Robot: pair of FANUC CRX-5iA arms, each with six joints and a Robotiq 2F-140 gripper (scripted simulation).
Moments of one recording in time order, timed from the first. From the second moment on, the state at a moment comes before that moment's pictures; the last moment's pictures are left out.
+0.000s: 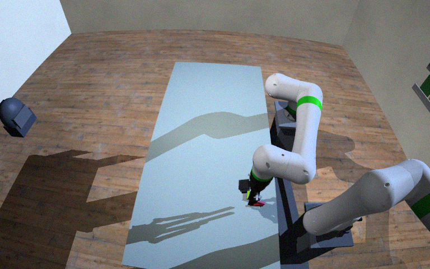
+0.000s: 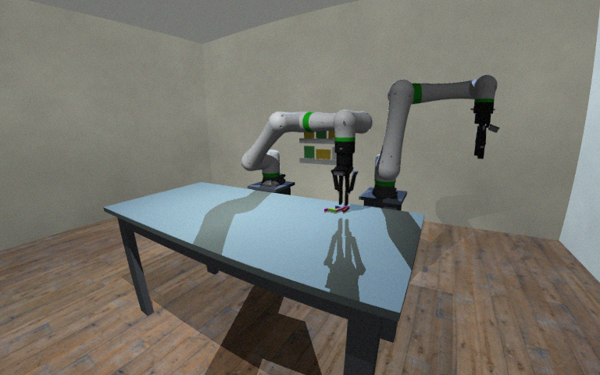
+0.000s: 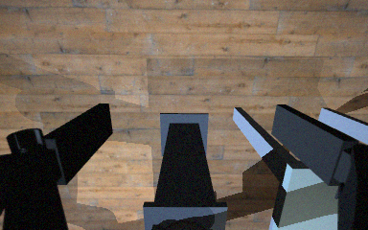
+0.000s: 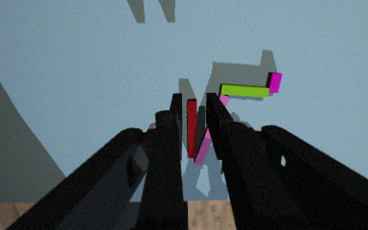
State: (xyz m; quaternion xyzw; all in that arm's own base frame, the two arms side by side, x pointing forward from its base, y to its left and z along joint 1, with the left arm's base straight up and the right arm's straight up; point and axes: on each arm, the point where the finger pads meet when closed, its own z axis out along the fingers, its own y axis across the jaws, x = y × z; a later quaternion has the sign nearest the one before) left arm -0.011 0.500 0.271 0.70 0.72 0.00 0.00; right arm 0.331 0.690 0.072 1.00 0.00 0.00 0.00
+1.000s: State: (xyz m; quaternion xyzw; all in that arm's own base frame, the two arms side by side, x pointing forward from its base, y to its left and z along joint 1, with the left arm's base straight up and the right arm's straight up) left arm -0.011 0.500 0.271 0.70 0.72 0.00 0.00; right arm 0.331 0.690 0.050 1.00 0.00 0.00 0.00
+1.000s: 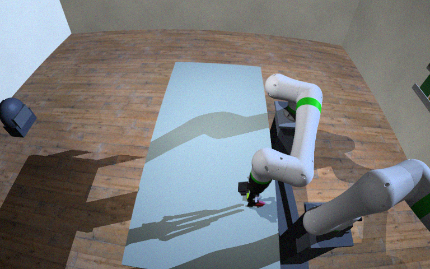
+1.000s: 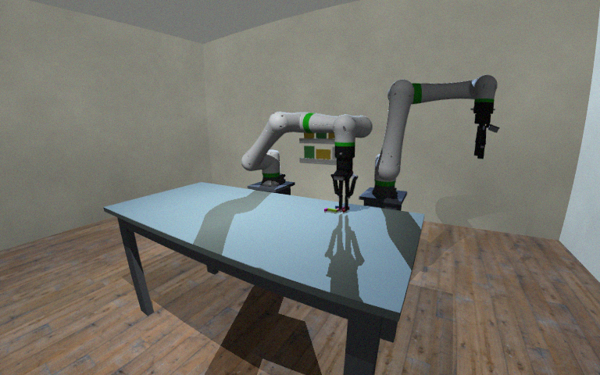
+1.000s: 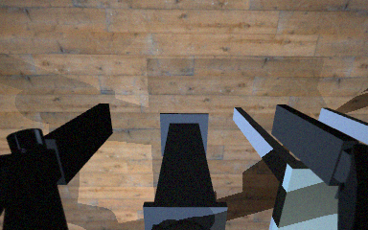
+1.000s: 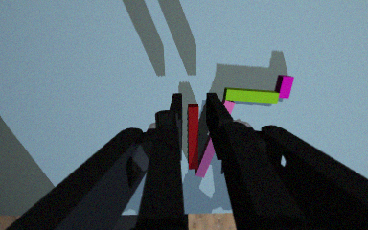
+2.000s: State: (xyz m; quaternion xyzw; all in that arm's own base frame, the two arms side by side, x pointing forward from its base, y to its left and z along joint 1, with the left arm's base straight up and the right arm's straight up) left arm -0.011 0.500 0.271 0.70 0.72 0.00 0.00; right arm 0.331 0.690 0.042 1.00 0.00 0.00 0.00
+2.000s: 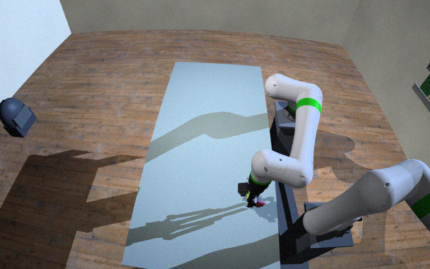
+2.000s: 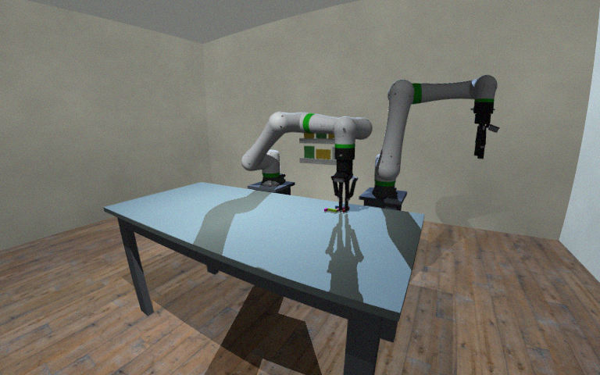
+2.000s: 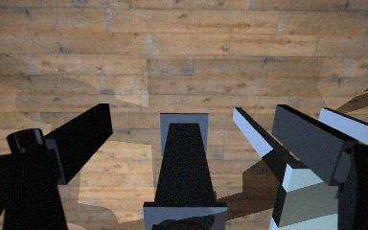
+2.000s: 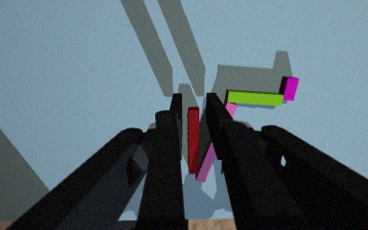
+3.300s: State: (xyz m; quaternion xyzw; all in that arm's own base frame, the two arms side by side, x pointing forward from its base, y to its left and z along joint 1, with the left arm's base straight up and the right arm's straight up) left arm -0.011 0.500 0.271 0.70 0.72 0.00 0.00; right arm 0.331 0.690 0.036 1.00 0.00 0.00 0.00
